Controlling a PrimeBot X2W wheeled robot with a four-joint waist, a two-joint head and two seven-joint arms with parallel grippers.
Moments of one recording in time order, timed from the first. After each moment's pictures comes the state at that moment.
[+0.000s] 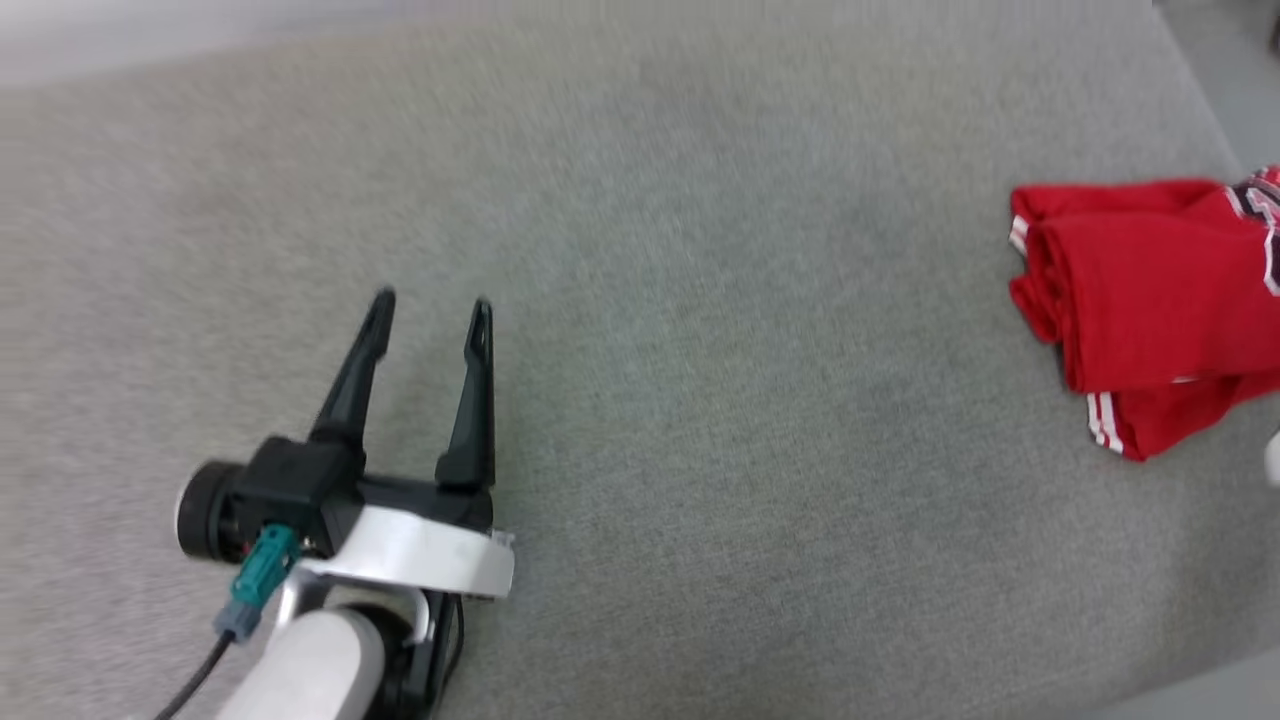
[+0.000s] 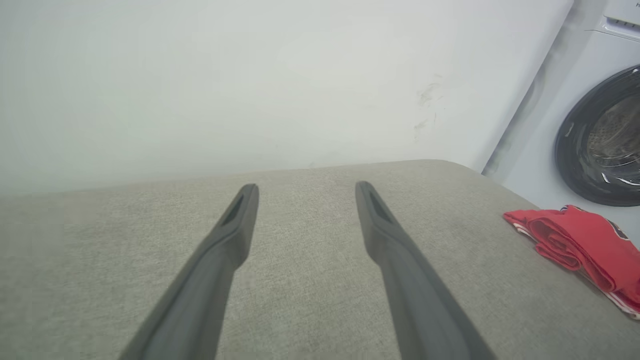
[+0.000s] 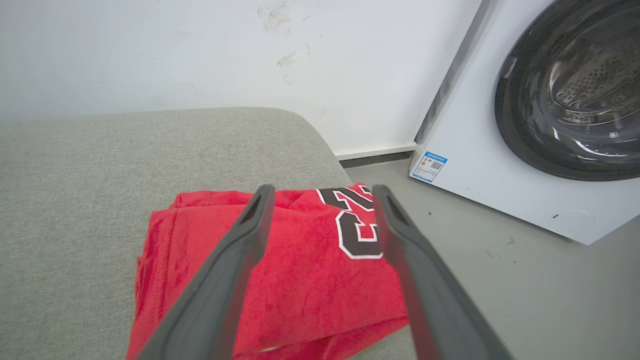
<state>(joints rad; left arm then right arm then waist) -0.28 0.38 -0.46 -0.18 -0.43 0.29 -0.17 -0.48 -0.39 -0.20 0.51 0.23 0.13 -0.15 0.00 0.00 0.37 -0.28</state>
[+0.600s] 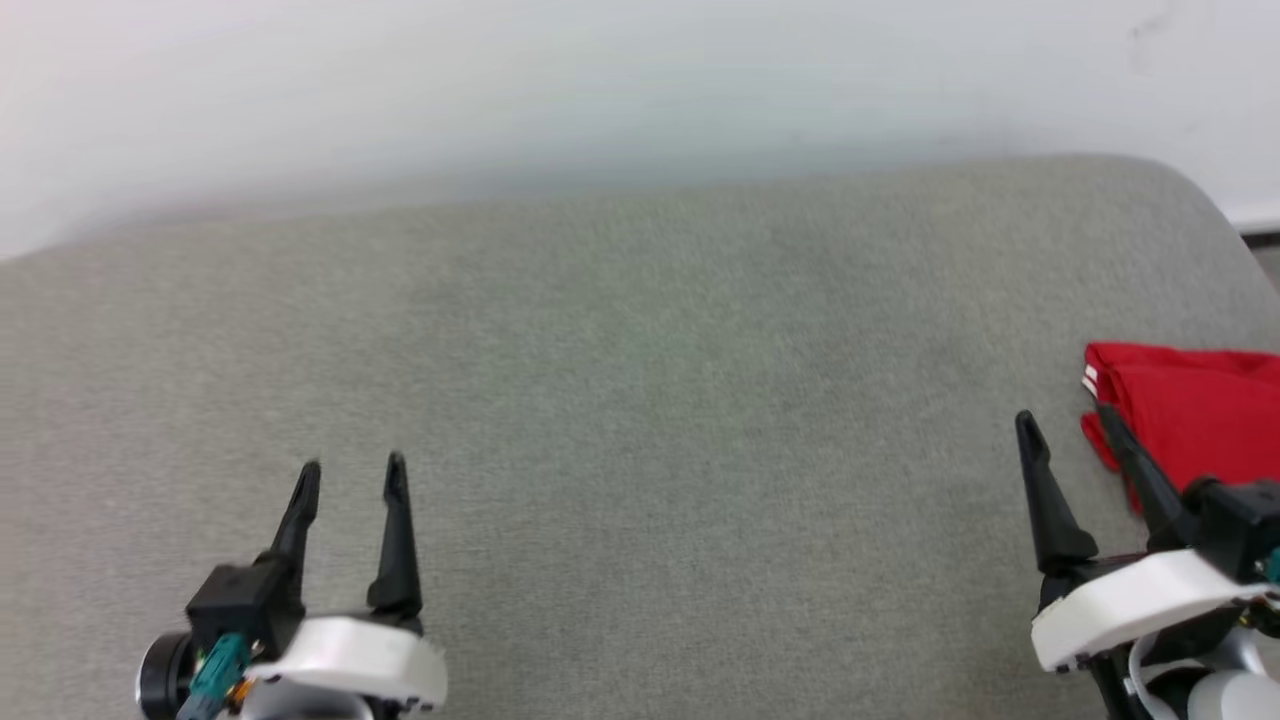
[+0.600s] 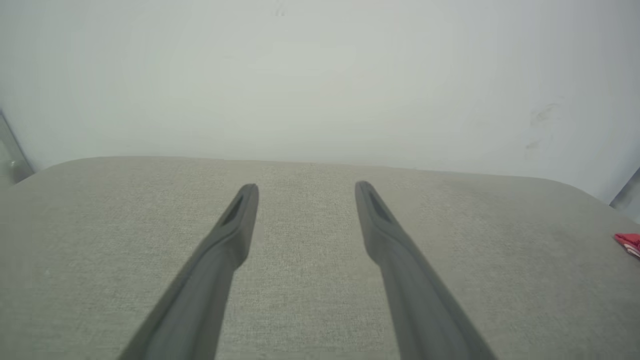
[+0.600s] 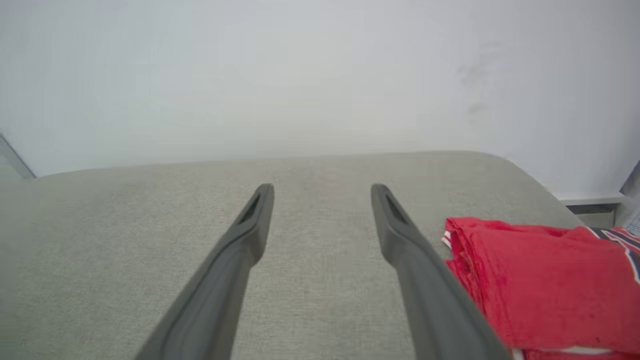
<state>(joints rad) -0.04 0.37 -0.36 -0.05 -0.52 0.34 -0.25 -0.04 -0.09 -0.05 -0.04 0.19 0.13 0.01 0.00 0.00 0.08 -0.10</state>
